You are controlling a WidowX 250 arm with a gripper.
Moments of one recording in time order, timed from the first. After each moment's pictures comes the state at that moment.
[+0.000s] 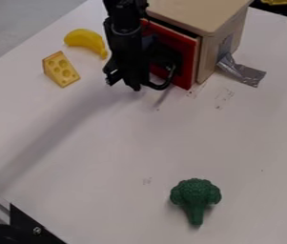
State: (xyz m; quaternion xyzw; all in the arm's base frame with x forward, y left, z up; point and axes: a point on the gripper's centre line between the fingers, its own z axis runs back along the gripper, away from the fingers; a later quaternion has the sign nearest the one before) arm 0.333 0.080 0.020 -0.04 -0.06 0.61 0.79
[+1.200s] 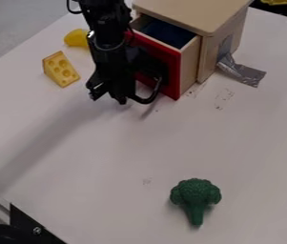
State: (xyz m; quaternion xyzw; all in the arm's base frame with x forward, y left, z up) arm 0.295 0.083 0.012 -0.04 -0.06 0.61 0.79
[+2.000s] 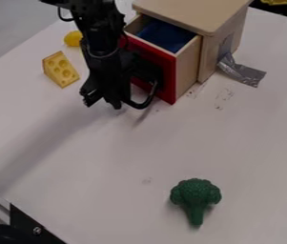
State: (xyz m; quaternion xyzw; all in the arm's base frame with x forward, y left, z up) arm 0.281 0.082 0.011 -0.04 -0.07 0.61 0.79
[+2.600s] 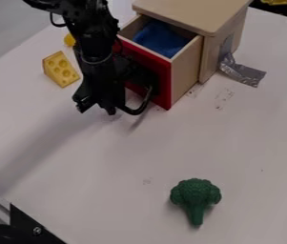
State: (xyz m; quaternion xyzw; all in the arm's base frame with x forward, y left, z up) arm 0.265 0.084 0.010 -0.03 -0.07 0.60 0.79
